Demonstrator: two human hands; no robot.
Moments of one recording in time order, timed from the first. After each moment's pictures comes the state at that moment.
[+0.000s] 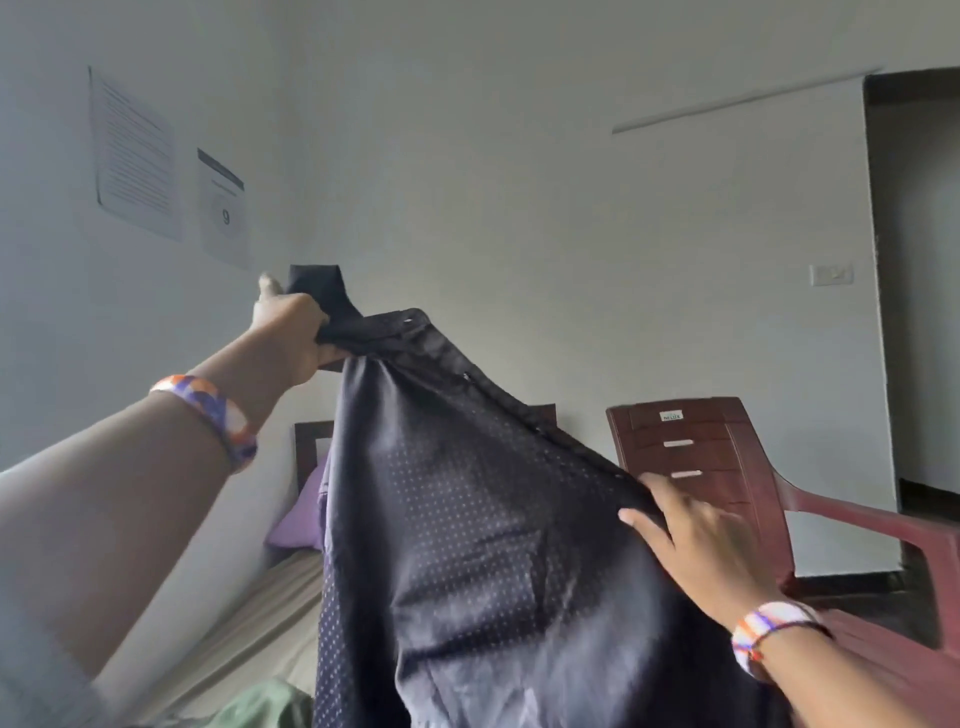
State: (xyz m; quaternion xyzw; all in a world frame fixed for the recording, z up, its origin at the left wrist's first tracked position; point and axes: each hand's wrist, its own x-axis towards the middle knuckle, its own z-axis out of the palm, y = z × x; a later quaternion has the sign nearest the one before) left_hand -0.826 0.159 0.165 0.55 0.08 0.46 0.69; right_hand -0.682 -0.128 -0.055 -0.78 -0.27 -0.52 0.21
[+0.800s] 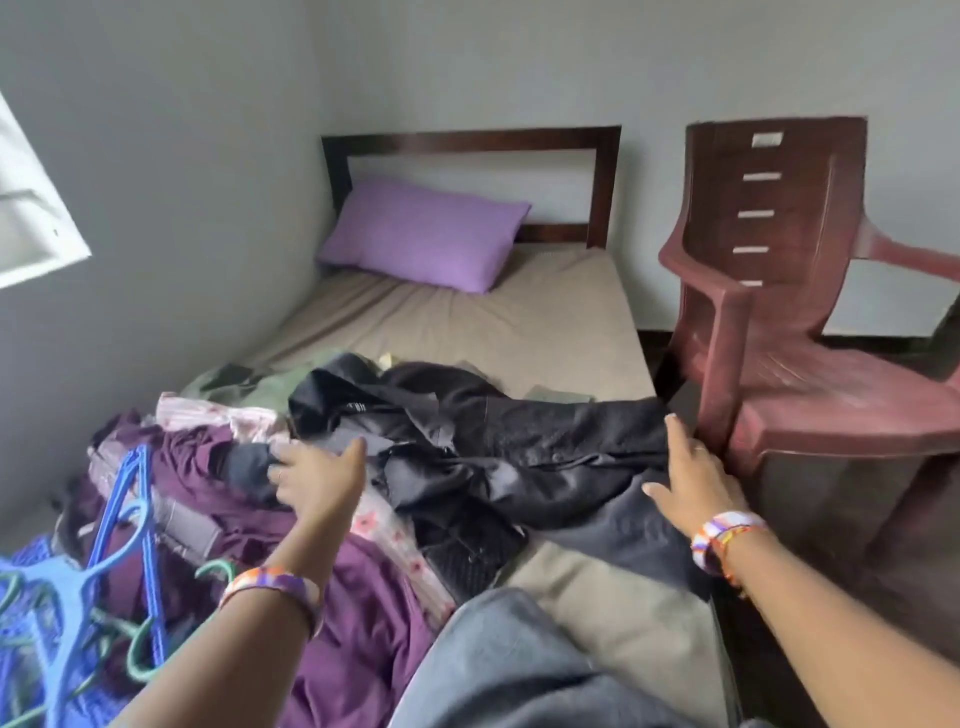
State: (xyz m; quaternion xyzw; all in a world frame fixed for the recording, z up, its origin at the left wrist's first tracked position) left_hand -0.916 0.172 -0.242 0.69 0.56 0.26 0.37; right_hand -0.737 -0.129 -0.276 -0.97 -0.18 0.00 0.14
